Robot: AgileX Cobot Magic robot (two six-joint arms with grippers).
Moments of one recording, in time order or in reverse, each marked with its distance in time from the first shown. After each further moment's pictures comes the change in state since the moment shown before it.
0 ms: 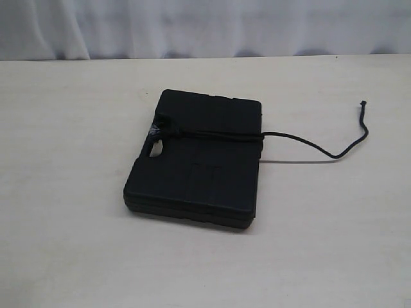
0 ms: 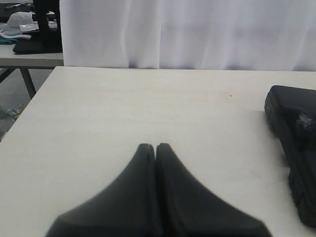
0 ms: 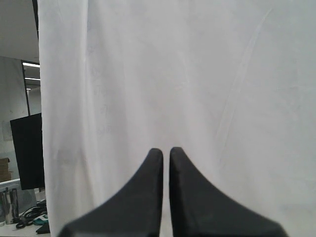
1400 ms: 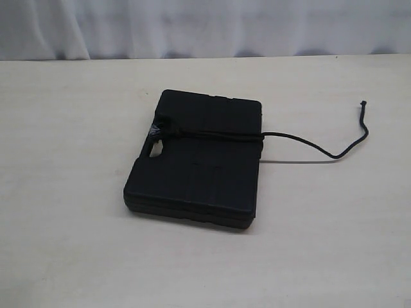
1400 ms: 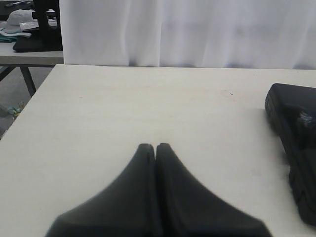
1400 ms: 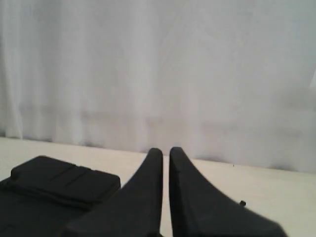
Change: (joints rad) left arm 0.000 0.000 0.000 0.000 0.008 0.000; right arm -0.129 0.000 0.286 0.557 -0.004 -0.822
